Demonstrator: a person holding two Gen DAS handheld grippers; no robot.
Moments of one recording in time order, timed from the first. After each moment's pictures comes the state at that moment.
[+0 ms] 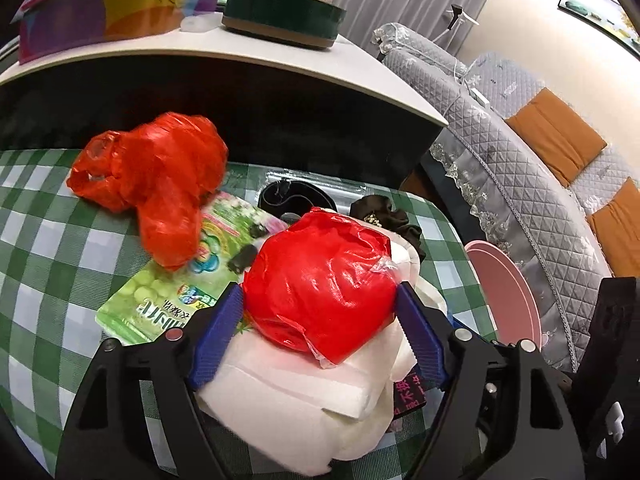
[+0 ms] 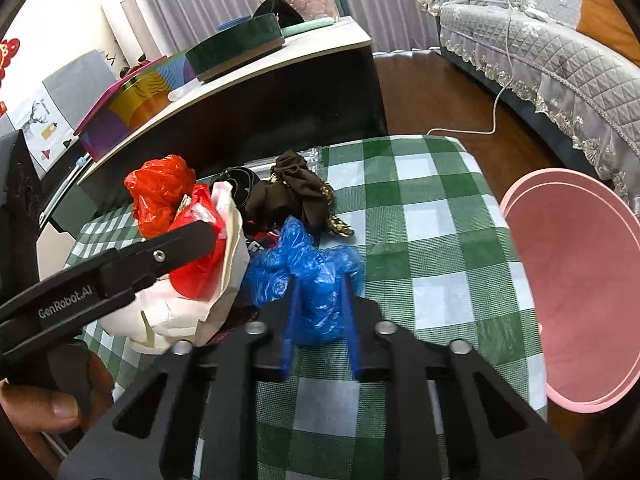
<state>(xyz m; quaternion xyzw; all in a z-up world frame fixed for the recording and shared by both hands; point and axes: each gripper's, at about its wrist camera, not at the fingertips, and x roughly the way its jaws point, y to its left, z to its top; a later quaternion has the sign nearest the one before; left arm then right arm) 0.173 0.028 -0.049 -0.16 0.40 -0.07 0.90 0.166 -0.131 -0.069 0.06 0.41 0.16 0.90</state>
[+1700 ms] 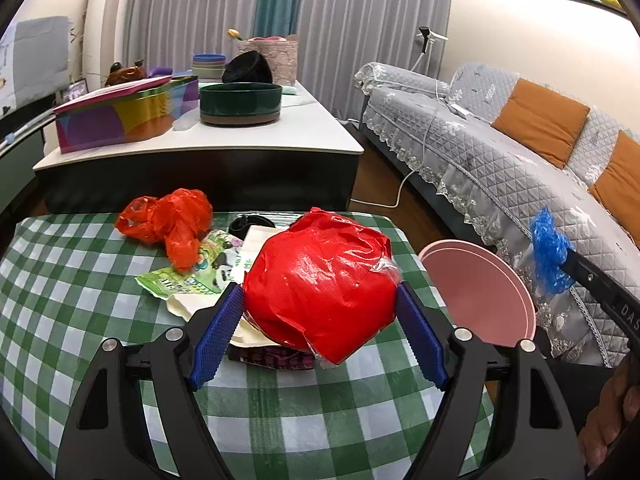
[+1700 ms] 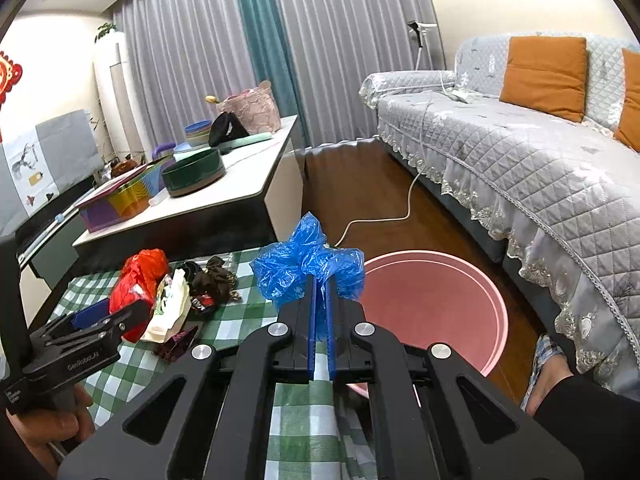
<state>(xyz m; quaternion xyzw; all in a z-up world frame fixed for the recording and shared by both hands) 0.083 -0.050 0.010 -0.06 0.31 -0.03 0.95 0.066 -0.262 0.028 0.07 0.26 0.07 0.96</state>
